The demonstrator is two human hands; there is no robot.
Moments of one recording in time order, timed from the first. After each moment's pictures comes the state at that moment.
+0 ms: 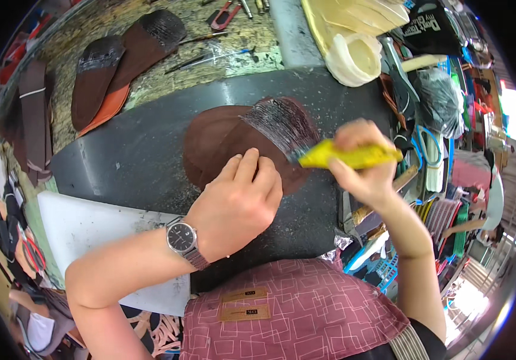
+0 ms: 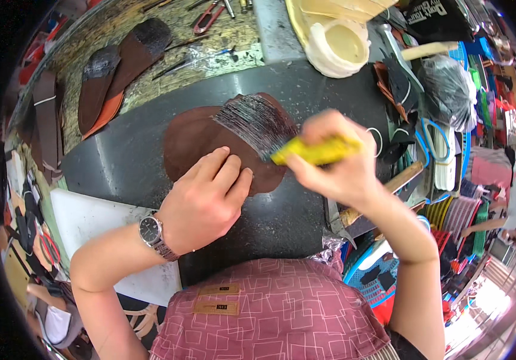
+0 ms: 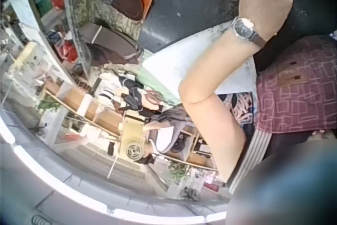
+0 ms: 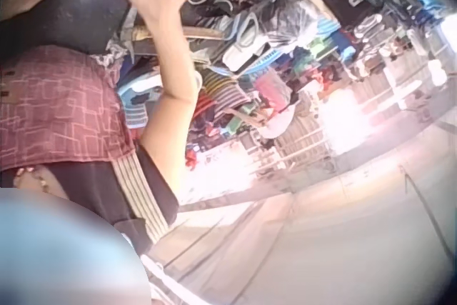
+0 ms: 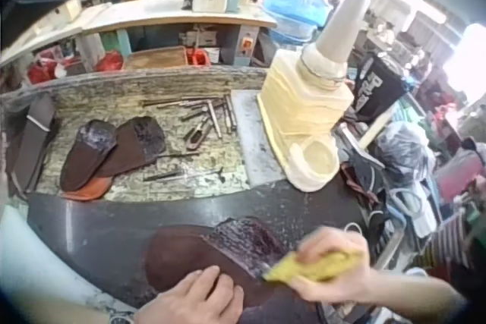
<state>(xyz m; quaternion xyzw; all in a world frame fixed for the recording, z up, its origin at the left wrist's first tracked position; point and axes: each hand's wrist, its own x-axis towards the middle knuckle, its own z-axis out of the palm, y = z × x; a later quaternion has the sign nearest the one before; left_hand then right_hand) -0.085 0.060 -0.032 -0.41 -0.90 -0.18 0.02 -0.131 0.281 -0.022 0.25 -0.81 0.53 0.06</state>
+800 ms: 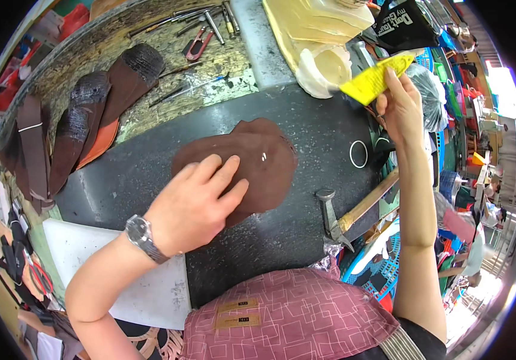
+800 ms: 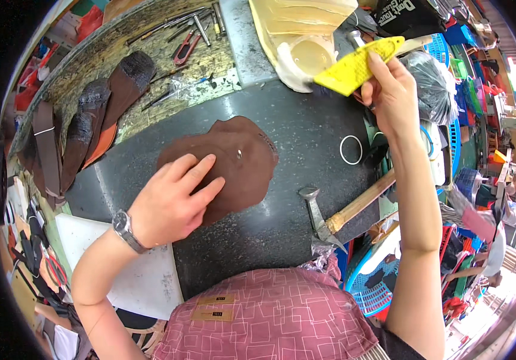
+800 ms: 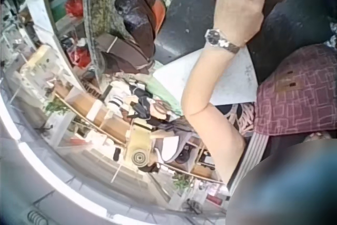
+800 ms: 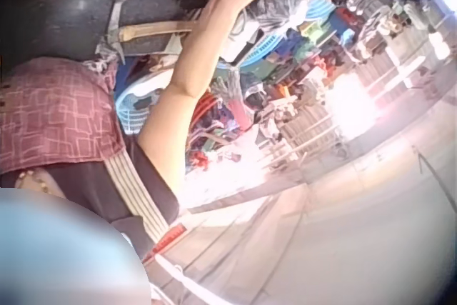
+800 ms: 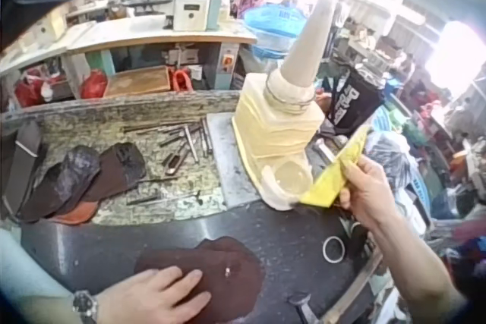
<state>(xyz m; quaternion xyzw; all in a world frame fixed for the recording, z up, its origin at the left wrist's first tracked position) -0.115 0.028 -0.029 -0.46 -0.86 -0.21 -0.04 -0.205 0.365 0.005 -0.08 -0.71 0.70 0.04</state>
